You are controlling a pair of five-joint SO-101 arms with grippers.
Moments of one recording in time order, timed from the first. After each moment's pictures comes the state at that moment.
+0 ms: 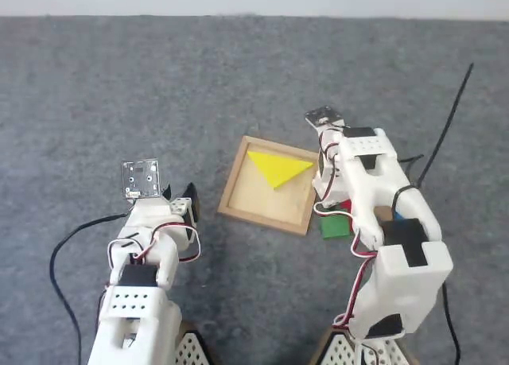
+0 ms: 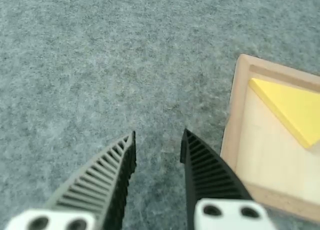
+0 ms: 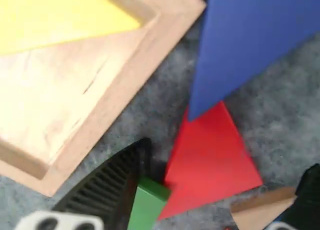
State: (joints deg) left arm -5.3 -65.3 96.5 21.0 10.7; right arm -10.5 17.1 19.0 65.3 15.6
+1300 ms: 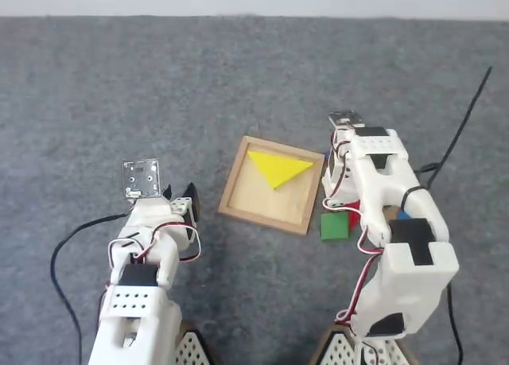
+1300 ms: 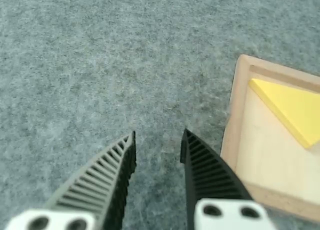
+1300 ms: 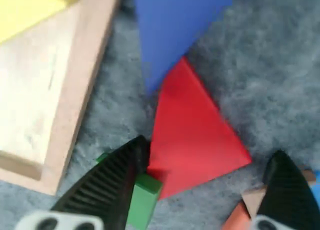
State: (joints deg) left arm -5.3 -65.3 96.5 21.0 10.7; right arm -6.4 17.1 19.3 69.2 5.4
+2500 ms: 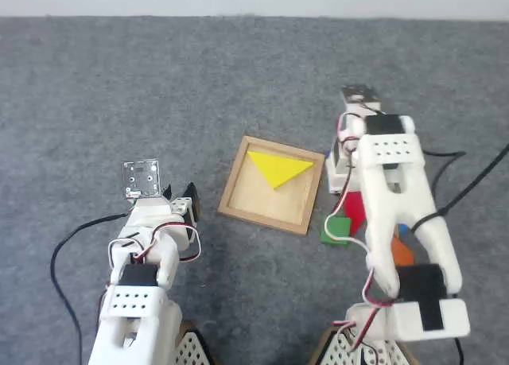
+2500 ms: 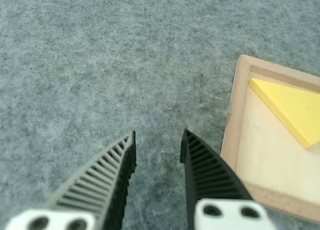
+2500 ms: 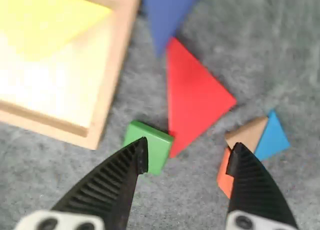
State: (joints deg) left arm -5.3 -65.3 96.5 21.0 10.7; right arm -9.0 -3.1 17.0 81.7 -0.7
